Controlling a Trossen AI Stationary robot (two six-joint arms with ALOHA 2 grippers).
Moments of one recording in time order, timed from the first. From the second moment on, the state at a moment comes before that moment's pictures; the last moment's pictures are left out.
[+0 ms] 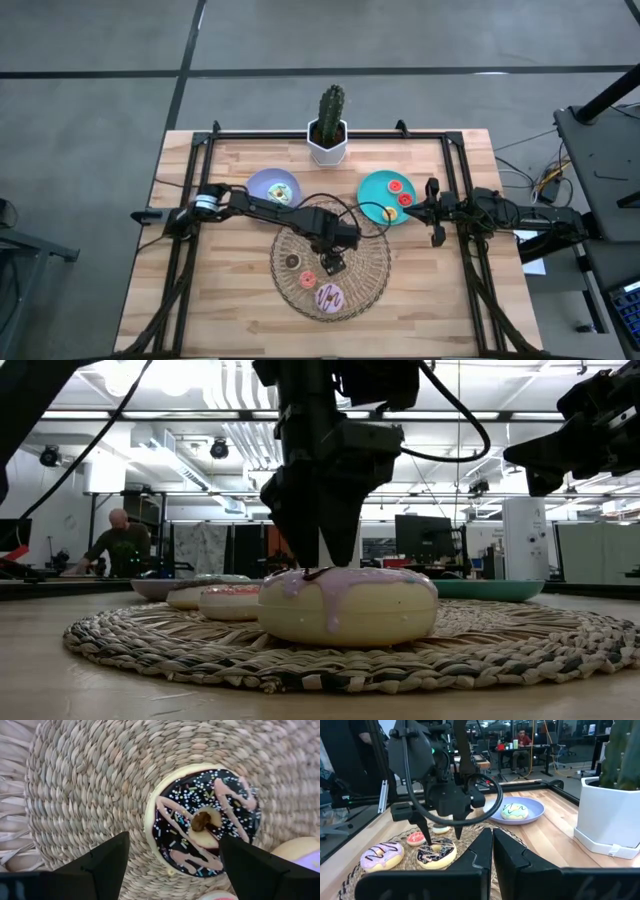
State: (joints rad) left arm -0.14 2.15 1.80 -1.00 0.02 -0.61; right arm -0.06 0.03 0.02 -0.02 -0.02 0.11
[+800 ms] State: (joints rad) left arm -0.13 2.18 1.79 -0.97 0.01 -0.62; right arm -0.06 0.03 0.02 -0.02 -0.02 0.11
